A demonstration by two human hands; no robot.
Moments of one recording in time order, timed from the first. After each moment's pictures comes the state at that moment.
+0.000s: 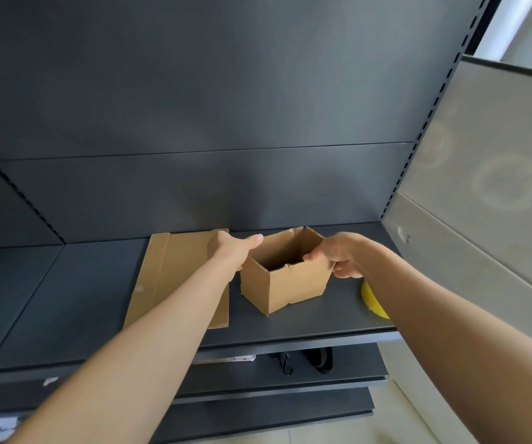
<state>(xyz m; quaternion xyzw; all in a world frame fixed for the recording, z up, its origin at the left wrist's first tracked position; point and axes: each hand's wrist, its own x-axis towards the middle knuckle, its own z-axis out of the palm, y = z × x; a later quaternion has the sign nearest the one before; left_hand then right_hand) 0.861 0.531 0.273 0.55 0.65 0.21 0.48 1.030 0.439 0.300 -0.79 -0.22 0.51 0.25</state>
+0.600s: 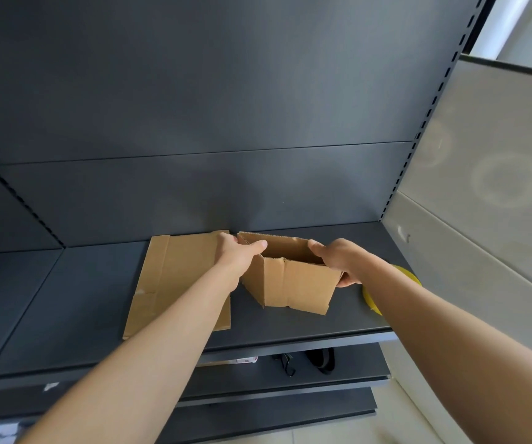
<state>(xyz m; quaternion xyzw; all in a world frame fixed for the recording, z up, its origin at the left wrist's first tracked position) 0.859 0.521 0.273 0.55 0.61 0.21 0.53 1.018 0.432 0.297 -0.86 -0.22 0.42 0.21</state>
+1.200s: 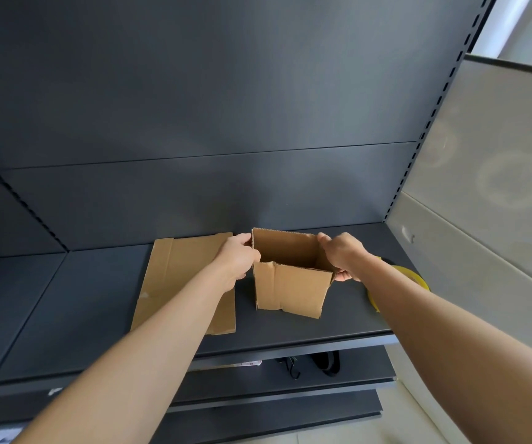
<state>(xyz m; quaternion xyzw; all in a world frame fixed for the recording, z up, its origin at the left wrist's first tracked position) 0.849 0.529 0.279 0.62 0.53 0.15 0.56 1.020 0.446 0.295 -0.86 -0.24 0.37 0.25</state>
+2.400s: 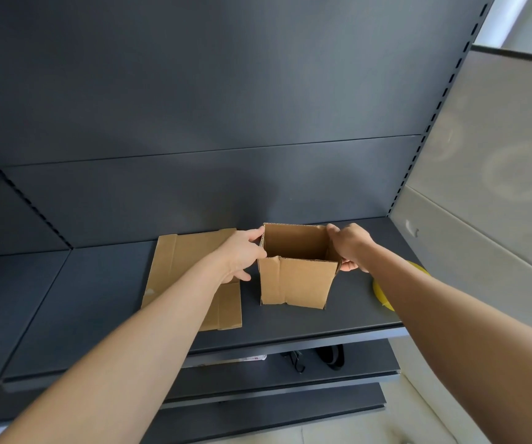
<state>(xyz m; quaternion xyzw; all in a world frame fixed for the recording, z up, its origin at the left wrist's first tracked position) 0.839 0.531 0.291 0.68 0.49 0.05 0.54 1.027 0.453 0.287 -0.87 -0.22 0.35 0.27</state>
